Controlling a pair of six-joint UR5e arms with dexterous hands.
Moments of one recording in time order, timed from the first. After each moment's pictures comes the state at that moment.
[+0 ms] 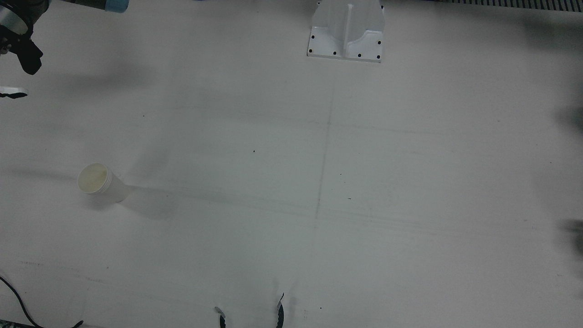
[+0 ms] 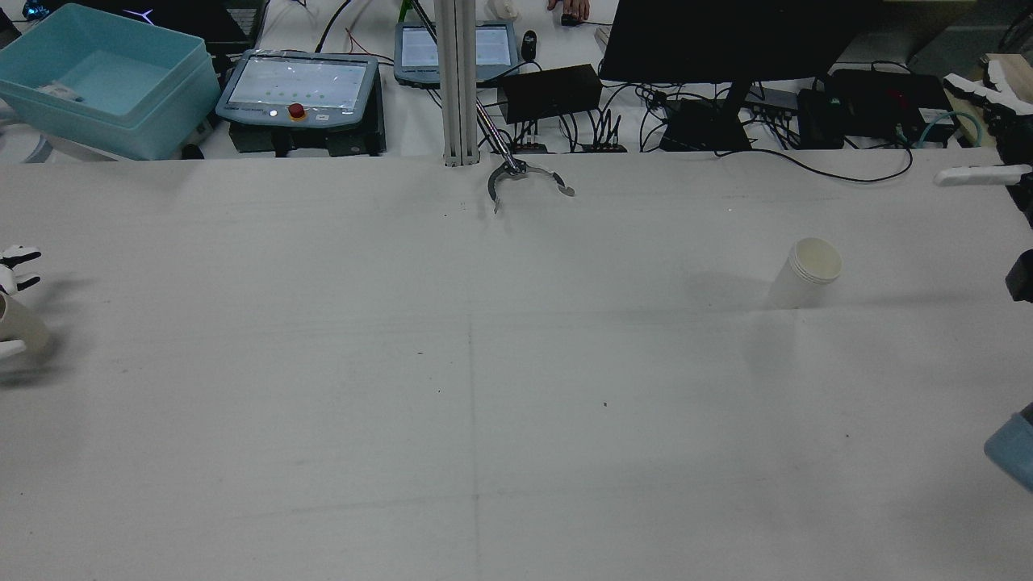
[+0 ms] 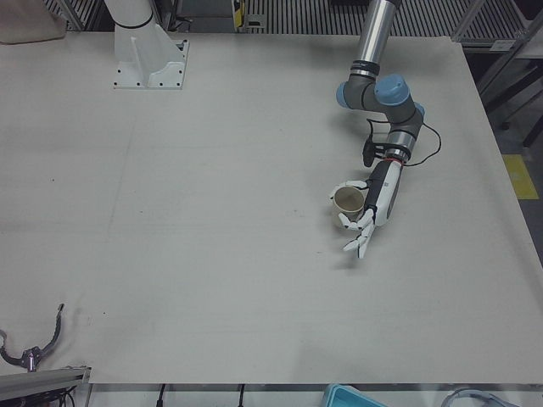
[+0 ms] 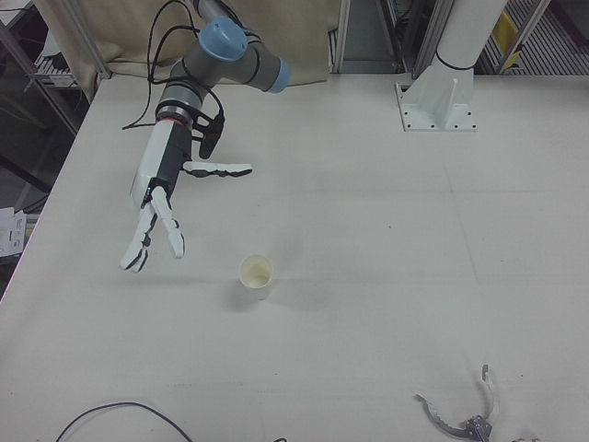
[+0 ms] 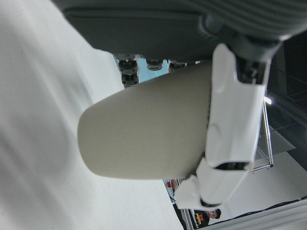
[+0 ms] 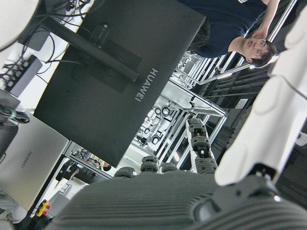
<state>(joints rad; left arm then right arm) -0.92 -1.45 -1.41 -0.50 1.29 0.42 1.10 -1.64 1.93 -3.37 -1.03 -0.54</state>
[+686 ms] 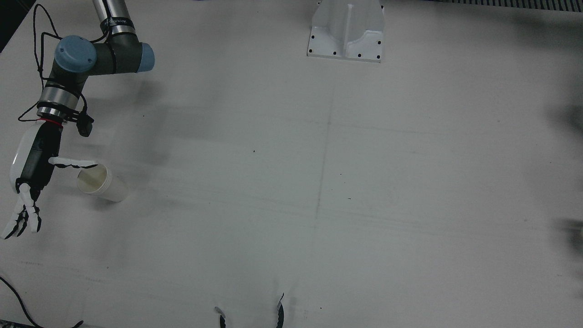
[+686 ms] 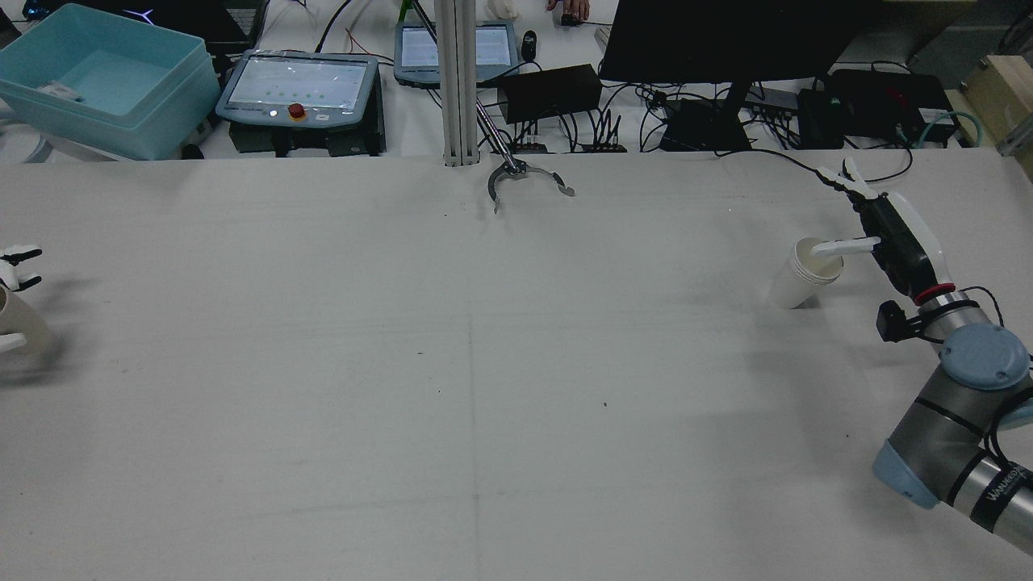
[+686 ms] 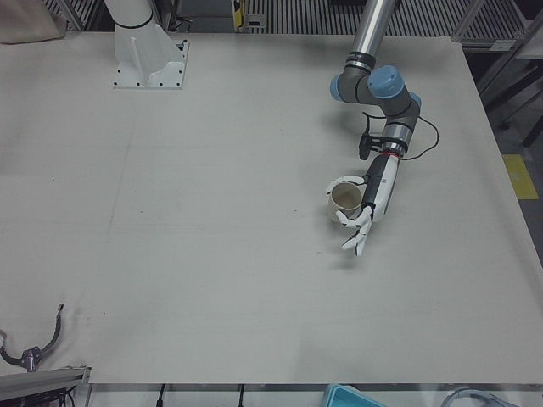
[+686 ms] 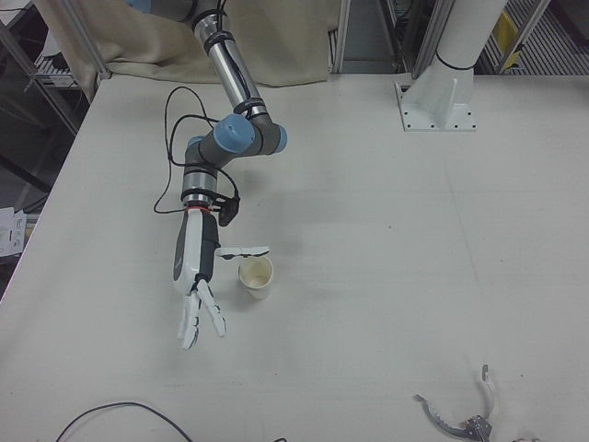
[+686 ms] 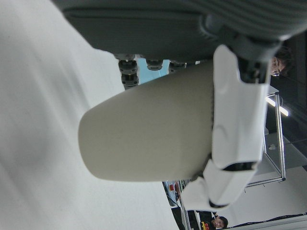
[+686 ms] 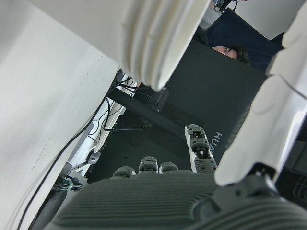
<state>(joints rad) -0.92 -1.44 -1.50 -0.37 1.29 0.35 0.90 -1.46 1.45 -3.10 -0.96 -0.50</state>
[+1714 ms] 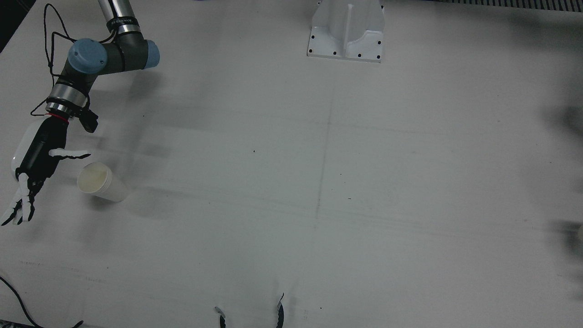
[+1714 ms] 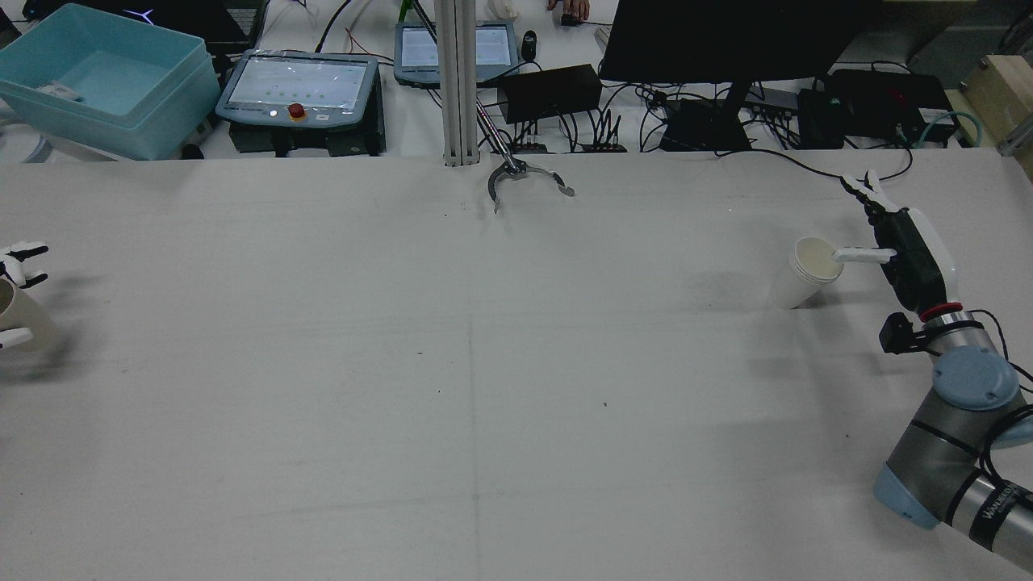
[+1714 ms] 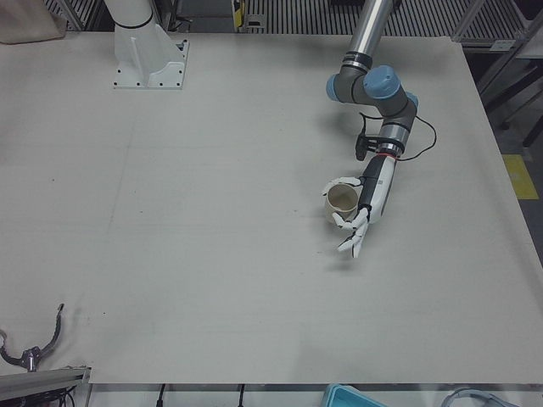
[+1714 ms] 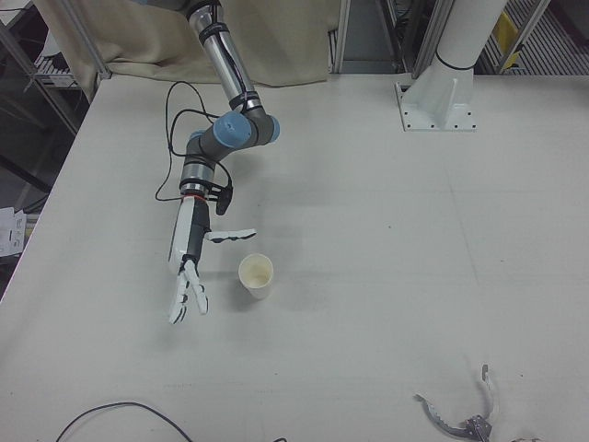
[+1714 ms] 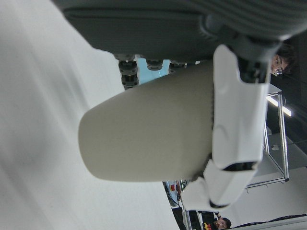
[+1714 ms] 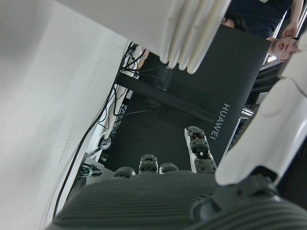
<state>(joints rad) -0.92 -1.45 -1.52 -0.33 1.29 0.35 0.84 -1.47 1.40 -3.08 -0.82 -0.37</state>
